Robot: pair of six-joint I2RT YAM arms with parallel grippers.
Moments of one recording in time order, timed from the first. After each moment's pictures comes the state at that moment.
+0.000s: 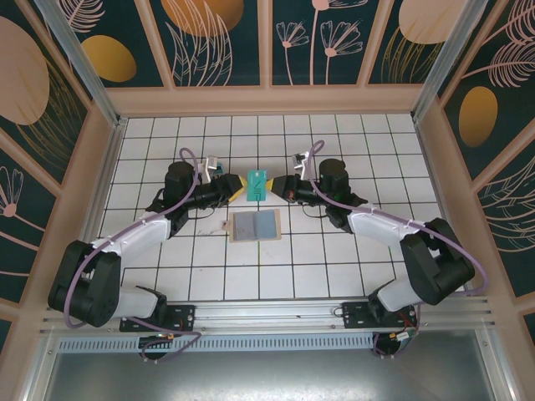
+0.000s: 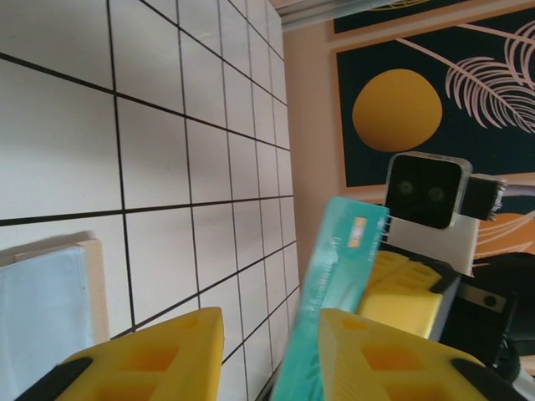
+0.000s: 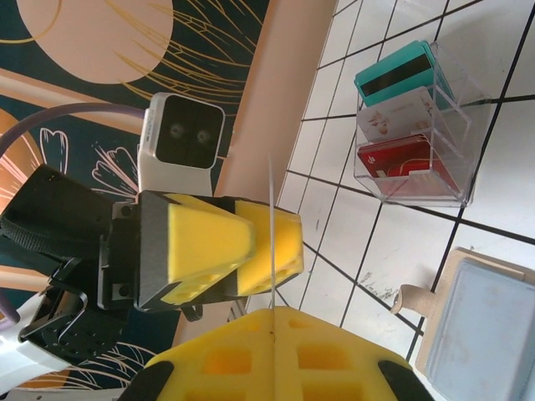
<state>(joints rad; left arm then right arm) -0.37 1.35 0.67 0.33 0.72 -1.12 0.56 1.46 0.74 0.50 -0.71 1.01</state>
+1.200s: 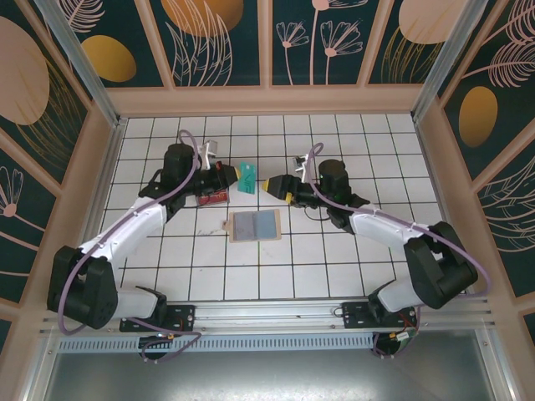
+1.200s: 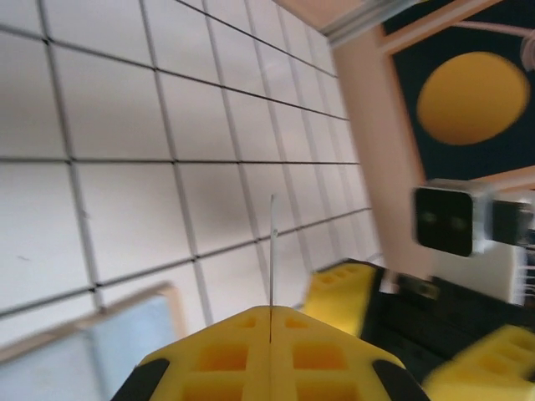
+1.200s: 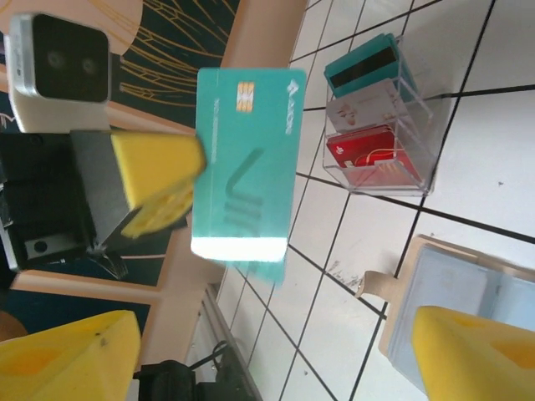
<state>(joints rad) -0.36 1.35 0.95 -0.14 0.53 -0.70 0.56 1.41 0.74 0.36 -0.67 0.89</state>
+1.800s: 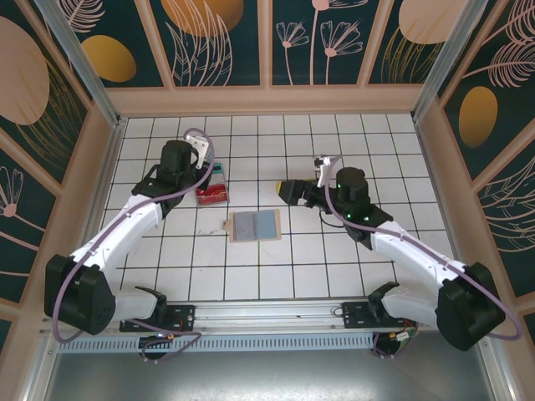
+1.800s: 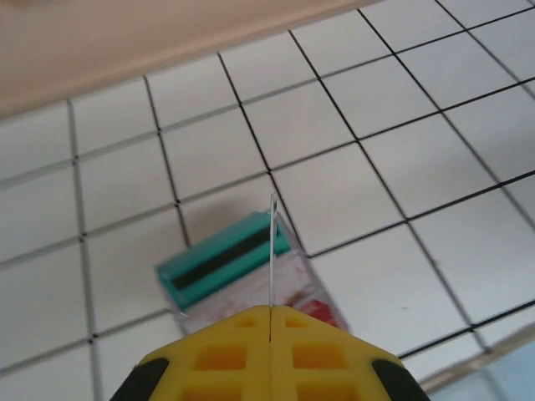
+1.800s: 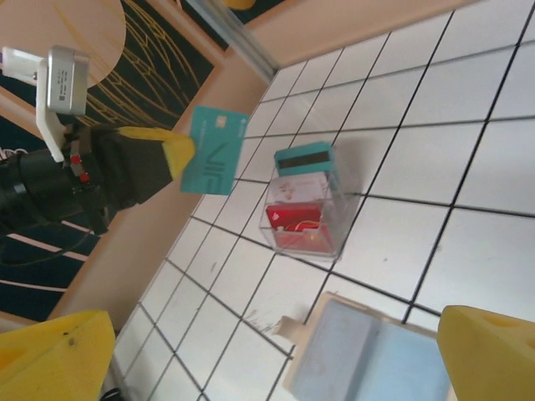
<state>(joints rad) -0.36 1.30 0.99 -0.29 -0.08 0.08 0.56 1.12 0.65 0.21 -0.39 0.60</state>
